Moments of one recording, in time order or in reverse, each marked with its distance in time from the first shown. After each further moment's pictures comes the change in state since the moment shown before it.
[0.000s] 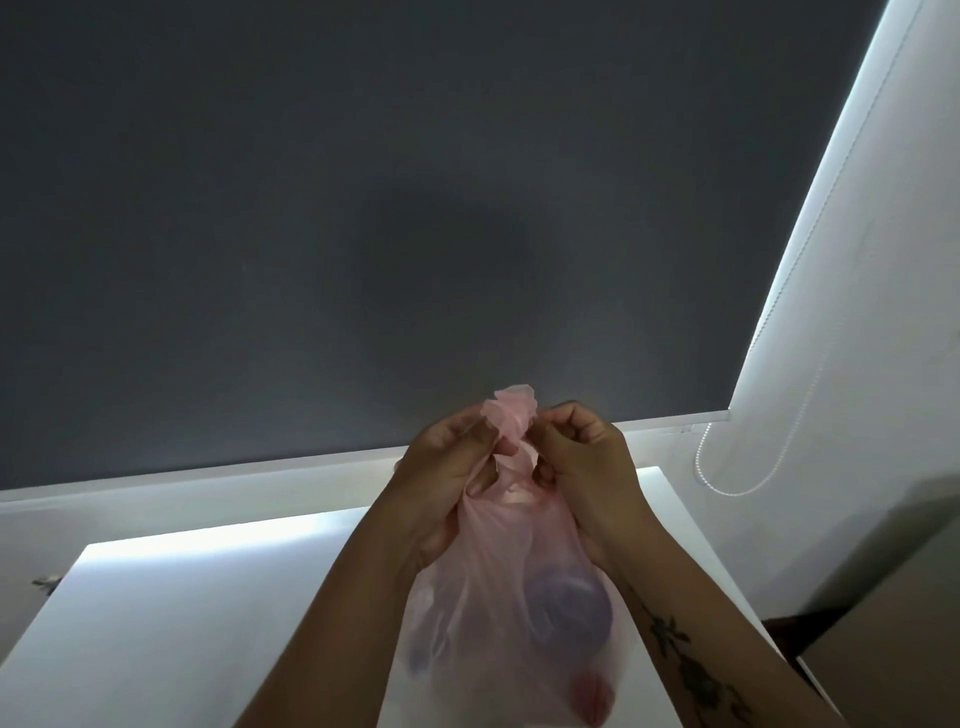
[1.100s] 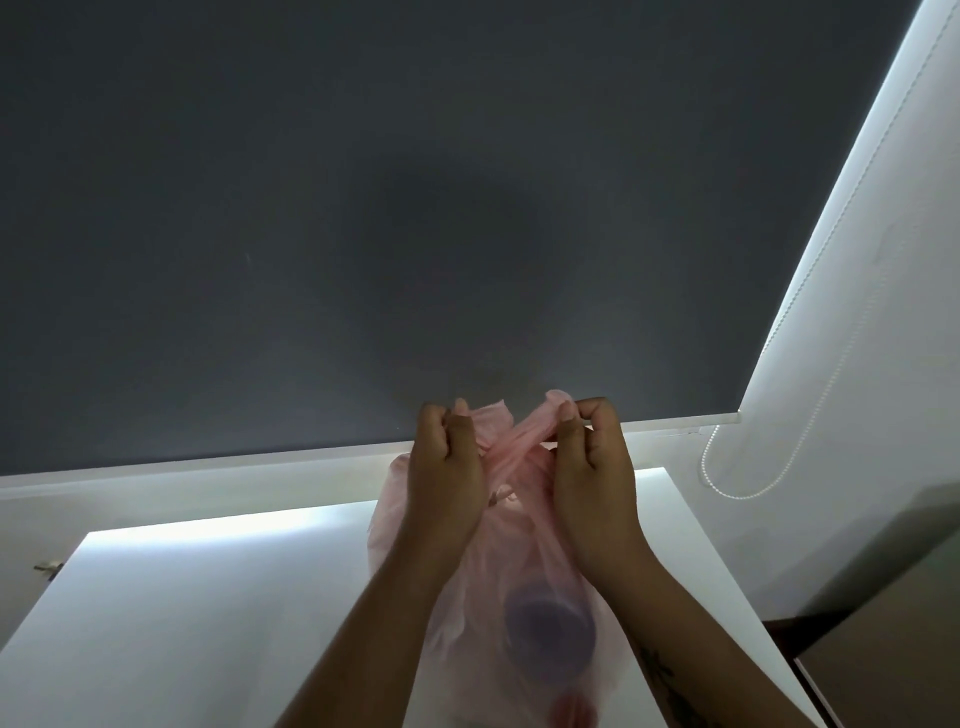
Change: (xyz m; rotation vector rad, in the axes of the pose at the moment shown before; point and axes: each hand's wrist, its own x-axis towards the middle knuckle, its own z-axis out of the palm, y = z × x) left_hand -0.002 -0.008 0.019 0.387 0.491 0.158; right_hand -0.001 0.014 0.009 -0.180 0.175 -0.238
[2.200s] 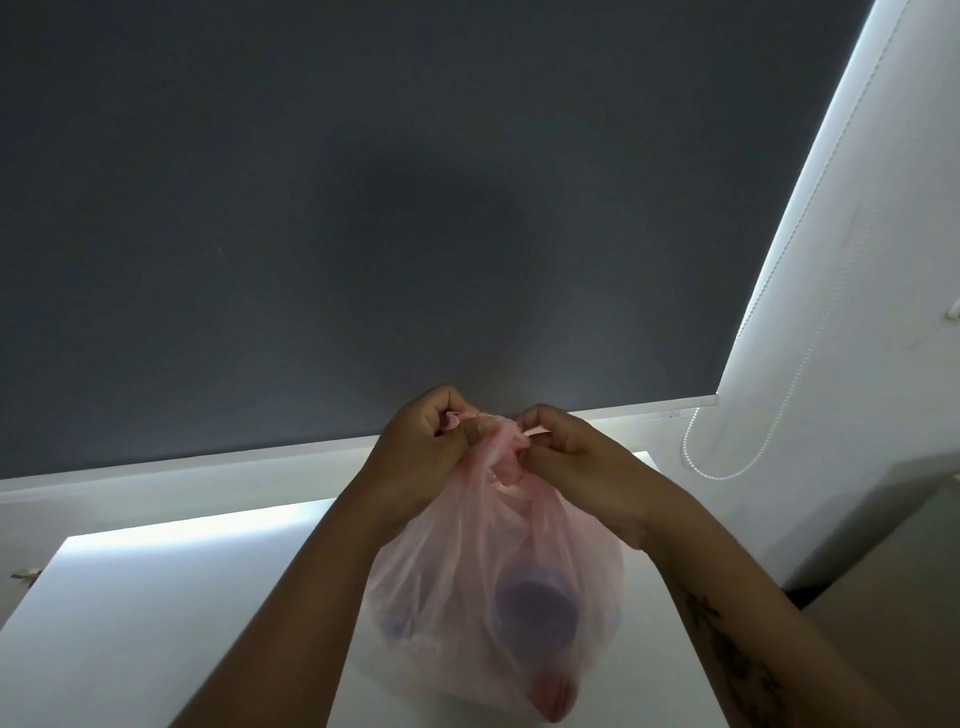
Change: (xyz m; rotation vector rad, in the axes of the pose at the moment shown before) left_hand 0.021 0.003 -0.026 0.063 -0.443 0.066; right_hand 0.019 -0.003 -0.036 -0.135 -0.656 0.233
